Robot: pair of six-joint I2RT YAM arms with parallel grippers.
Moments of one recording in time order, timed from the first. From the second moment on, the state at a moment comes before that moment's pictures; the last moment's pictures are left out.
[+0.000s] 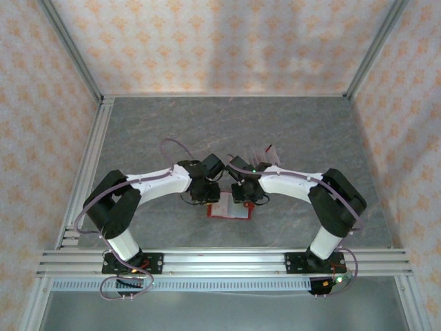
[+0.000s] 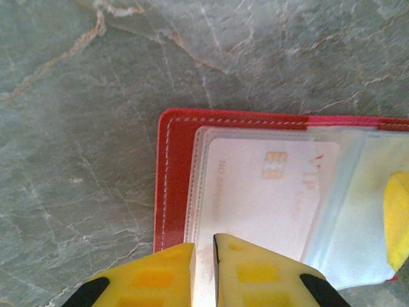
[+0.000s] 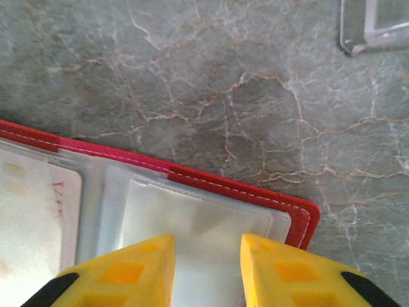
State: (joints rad) left arm -0.73 1.69 1.03 -0.67 0.14 -0.87; right arm 0.80 1.68 0.99 -0.64 0.00 0.63
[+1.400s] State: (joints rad) left arm -0.75 1.68 0.94 -0.58 0.14 -0.93; right arm 0.81 1.68 1.05 -0.65 -0.07 0.64
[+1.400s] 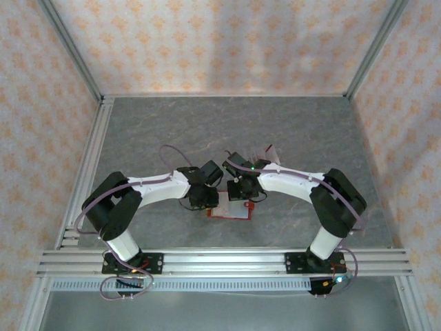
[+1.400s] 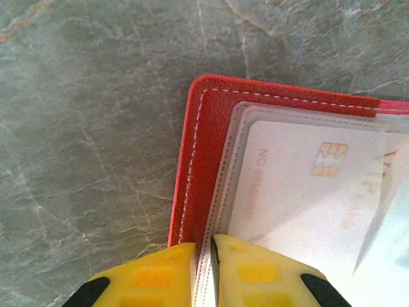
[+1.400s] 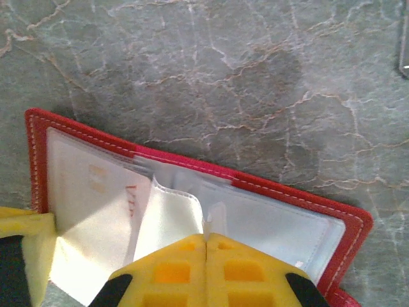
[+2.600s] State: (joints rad) left arm -0.68 1.32 0.91 -0.81 0.04 -0.97; right arm 0.81 1.83 1.19 -0.56 -0.30 0.77
